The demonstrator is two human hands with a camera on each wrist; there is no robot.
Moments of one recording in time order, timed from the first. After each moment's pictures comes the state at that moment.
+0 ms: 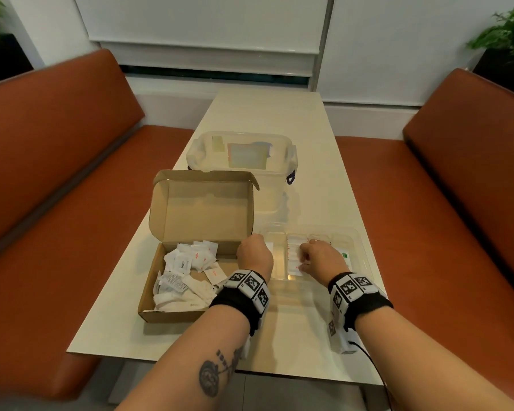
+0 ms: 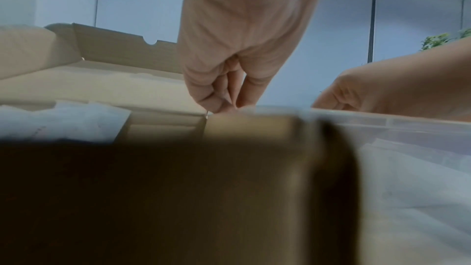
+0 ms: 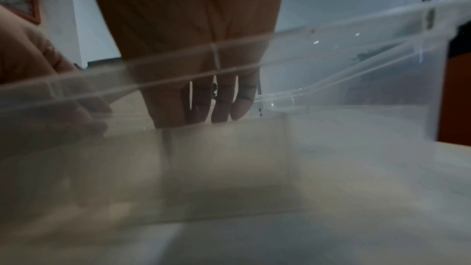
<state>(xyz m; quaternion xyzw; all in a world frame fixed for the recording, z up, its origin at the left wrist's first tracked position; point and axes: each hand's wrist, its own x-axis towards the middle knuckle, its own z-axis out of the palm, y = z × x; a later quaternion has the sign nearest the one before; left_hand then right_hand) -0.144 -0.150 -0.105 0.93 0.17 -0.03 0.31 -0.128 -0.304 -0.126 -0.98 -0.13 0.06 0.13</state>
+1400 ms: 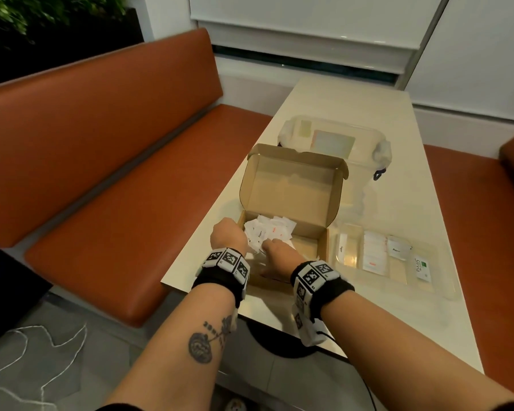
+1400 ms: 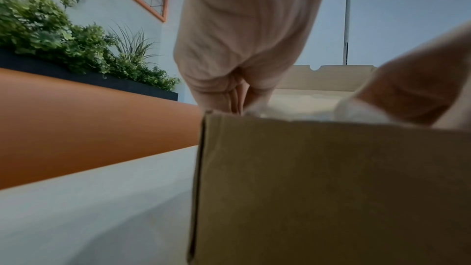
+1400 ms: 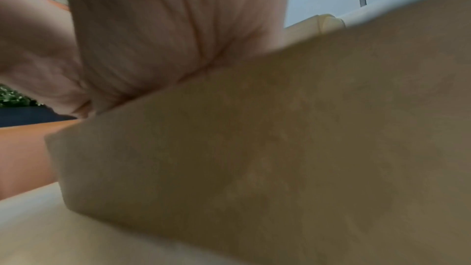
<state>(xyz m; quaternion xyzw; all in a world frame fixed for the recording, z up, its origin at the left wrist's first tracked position) -0.199 0.034 -0.121 0.88 0.38 -0.02 0.28 -0.184 -0.091 -0.134 -0.92 -0.31 0.20 0.10</state>
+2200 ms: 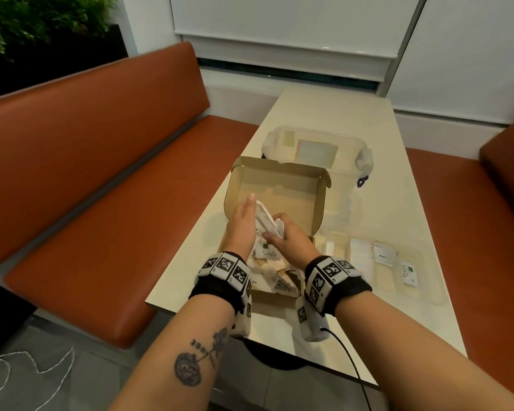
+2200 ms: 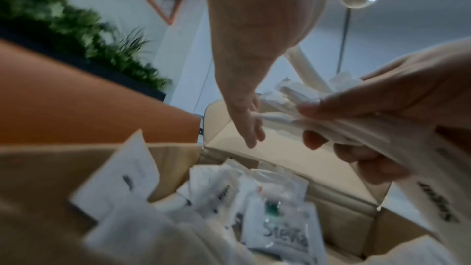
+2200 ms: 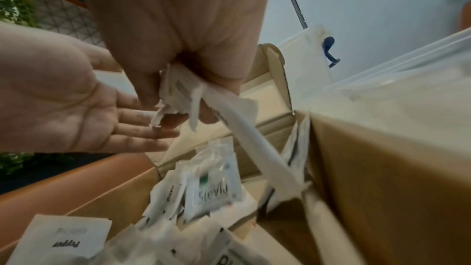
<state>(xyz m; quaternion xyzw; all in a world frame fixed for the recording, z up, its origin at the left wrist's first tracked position) -0.175 -0.003 -0.094 0.73 0.24 0.10 0.63 -0.149 -0.126 -0.101 -0.88 -0.21 0.12 0.42</state>
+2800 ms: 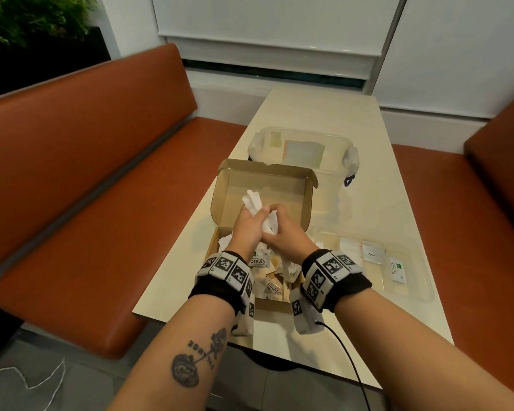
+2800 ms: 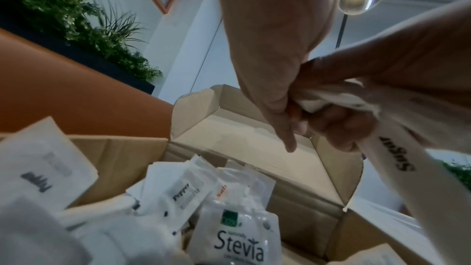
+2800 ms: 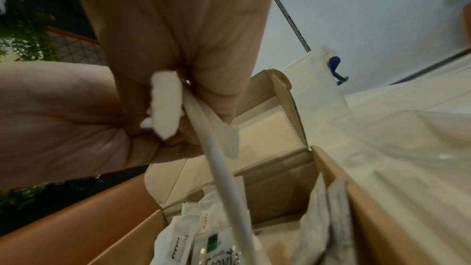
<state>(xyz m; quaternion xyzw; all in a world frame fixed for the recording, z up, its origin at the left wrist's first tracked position) -0.156 -0.033 -0.084 0.64 0.22 0.06 0.73 -0.143 -0.135 -0.077 -0.85 -0.21 0.12 0.46</state>
